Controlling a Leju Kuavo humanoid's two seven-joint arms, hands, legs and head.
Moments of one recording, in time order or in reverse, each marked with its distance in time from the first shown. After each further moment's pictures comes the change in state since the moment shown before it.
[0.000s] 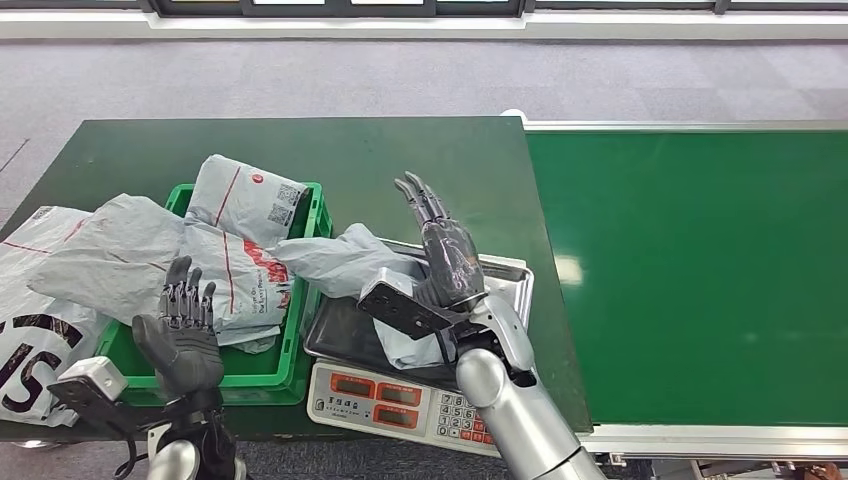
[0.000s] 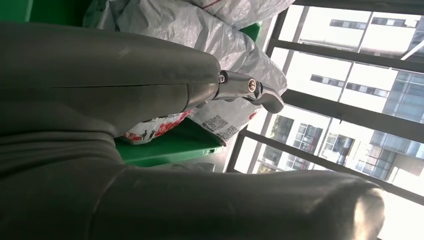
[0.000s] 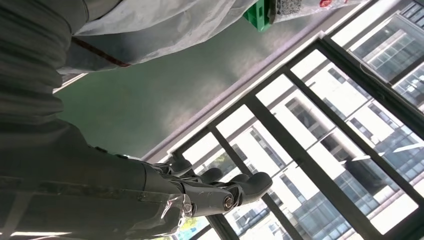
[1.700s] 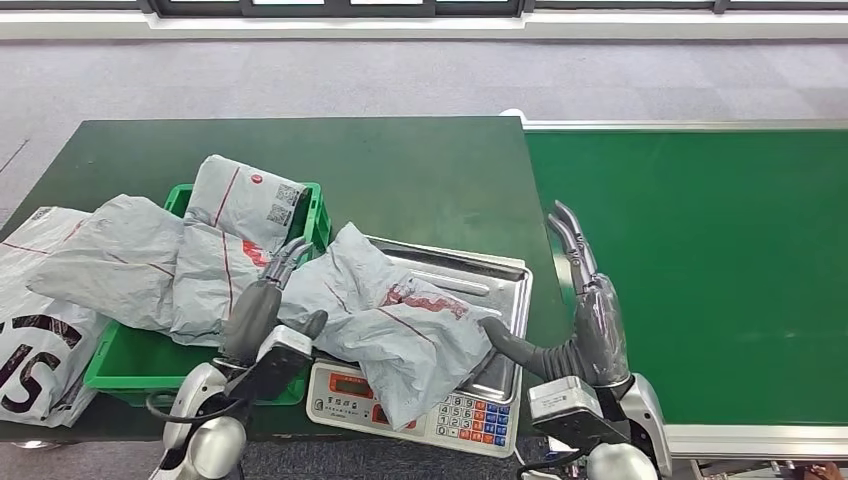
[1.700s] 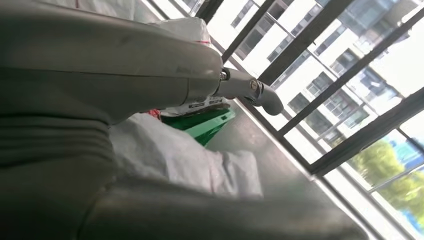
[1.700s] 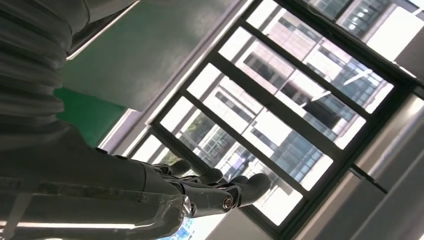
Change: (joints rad) left arm -0.143 0.245 -0.319 0.038 -0.917 0.054 0.261; right arm 0.405 -0.239 -0.153 -0.668 -0.224 0.054 -0.149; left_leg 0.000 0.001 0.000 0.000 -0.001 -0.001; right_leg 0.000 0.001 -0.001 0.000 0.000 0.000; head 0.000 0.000
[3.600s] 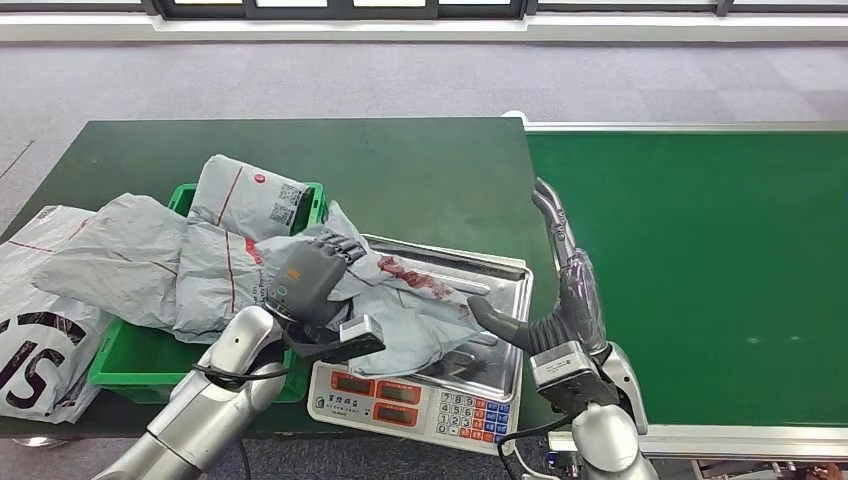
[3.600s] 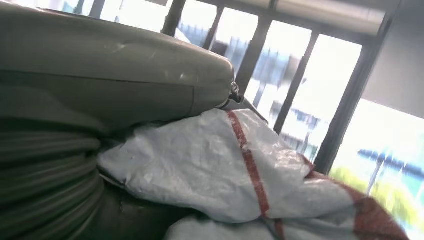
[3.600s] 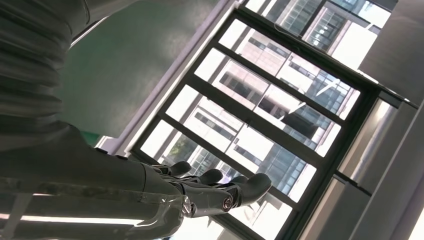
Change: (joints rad) left arm -0.384 0.140 -0.348 0.401 -0.180 0.351 0.041; right arm -0.113 0.070 -0.025 0.143 -0.107 0.070 -0.086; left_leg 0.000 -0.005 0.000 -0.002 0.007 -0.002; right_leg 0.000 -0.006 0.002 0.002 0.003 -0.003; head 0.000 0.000
